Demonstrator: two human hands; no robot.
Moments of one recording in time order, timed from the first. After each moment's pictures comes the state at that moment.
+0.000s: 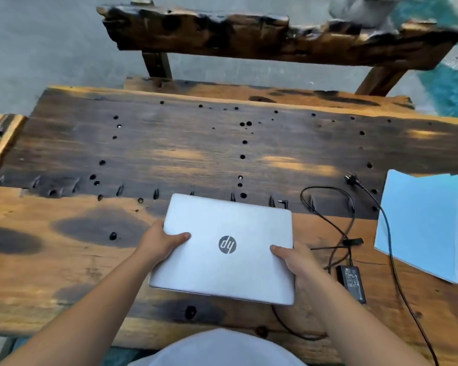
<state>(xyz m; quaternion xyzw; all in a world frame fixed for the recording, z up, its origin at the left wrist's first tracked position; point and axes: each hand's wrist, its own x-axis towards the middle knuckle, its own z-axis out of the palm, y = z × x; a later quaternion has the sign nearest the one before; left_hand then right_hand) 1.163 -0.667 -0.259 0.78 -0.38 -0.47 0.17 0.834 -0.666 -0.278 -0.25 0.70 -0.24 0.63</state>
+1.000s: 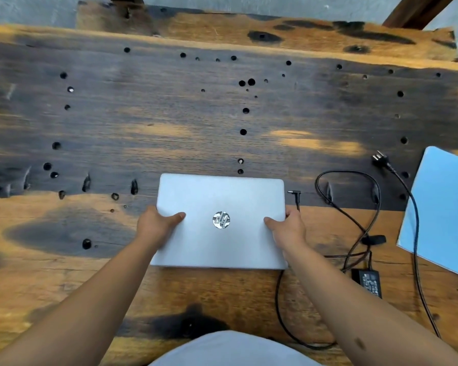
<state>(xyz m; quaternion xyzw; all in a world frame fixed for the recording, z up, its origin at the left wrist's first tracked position) 1.169 -0.762 -0.356 0.85 -0.31 -0.43 0.08 0.872 -0.769 -0.363 -0.26 0.83 -0.14 0.47</state>
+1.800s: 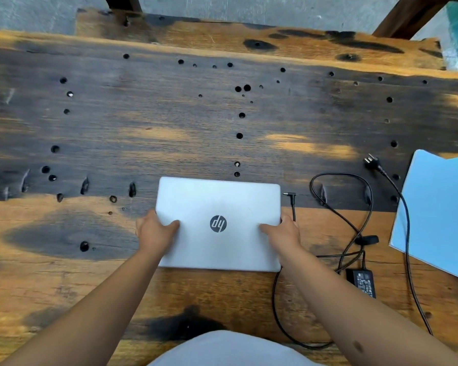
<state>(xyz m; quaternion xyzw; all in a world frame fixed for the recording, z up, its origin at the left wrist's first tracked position) 1.156 -0.744 -0.361 0.86 -0.33 -0.39 0.10 0.875 -0.761 -0.348 -0.28 0.82 -0.11 0.48</state>
